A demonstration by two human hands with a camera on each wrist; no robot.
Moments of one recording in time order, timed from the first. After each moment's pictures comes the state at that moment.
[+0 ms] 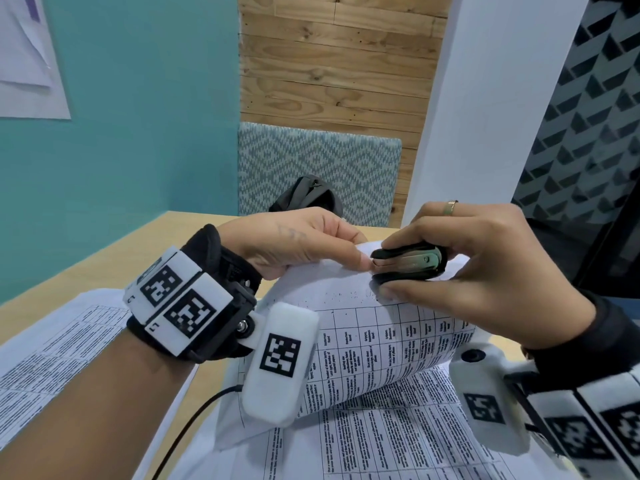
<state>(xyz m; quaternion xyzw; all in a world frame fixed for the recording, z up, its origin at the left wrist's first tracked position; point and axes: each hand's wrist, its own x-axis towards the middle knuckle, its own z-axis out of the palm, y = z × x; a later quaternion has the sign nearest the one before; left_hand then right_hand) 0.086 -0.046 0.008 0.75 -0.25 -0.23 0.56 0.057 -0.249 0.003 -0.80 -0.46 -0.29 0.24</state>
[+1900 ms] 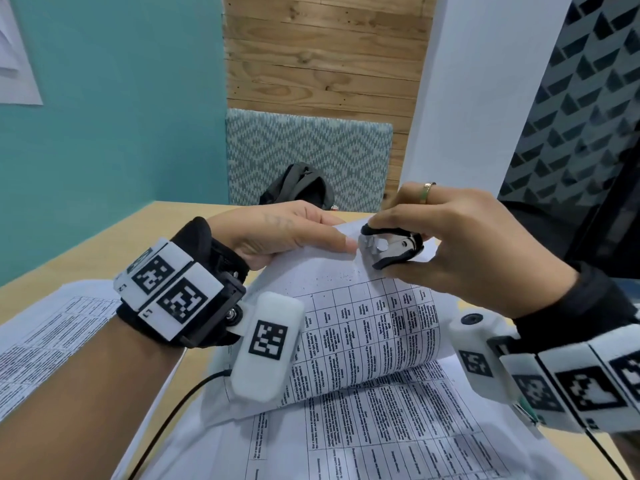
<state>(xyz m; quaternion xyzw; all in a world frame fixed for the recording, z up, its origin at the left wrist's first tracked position) 0.095 -0.053 -0.004 0.75 -0.21 -0.23 0.58 0.067 -0.261 0.002 -0.83 -0.45 -0.32 0.09</state>
